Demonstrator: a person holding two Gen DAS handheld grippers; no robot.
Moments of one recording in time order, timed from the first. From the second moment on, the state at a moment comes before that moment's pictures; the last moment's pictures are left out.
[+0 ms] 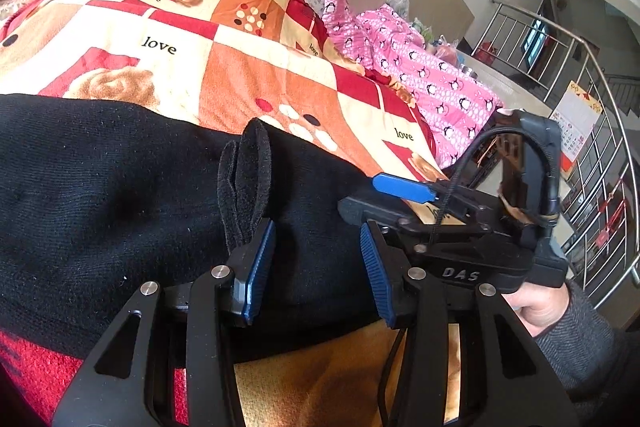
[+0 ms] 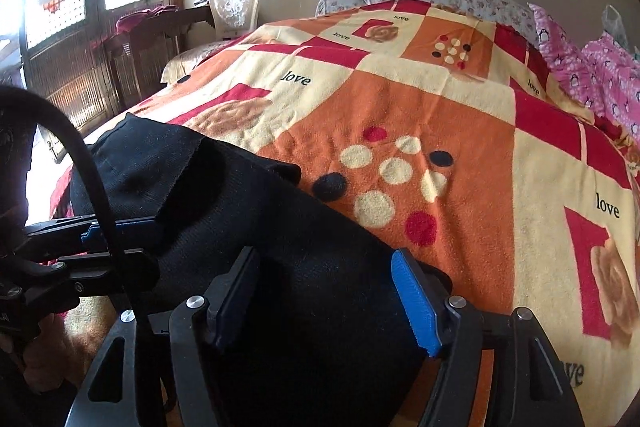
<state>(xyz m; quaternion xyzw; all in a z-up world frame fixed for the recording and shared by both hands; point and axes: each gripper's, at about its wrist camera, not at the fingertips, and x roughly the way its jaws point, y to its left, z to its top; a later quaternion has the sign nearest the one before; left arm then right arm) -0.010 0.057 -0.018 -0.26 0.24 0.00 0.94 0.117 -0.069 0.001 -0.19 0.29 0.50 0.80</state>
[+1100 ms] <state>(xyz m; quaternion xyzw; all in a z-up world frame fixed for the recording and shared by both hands) -0.032 0.060 -0.007 -0.29 0.24 0.02 0.93 0.104 -0.078 -0.006 -0.17 0.25 0.46 0.83</state>
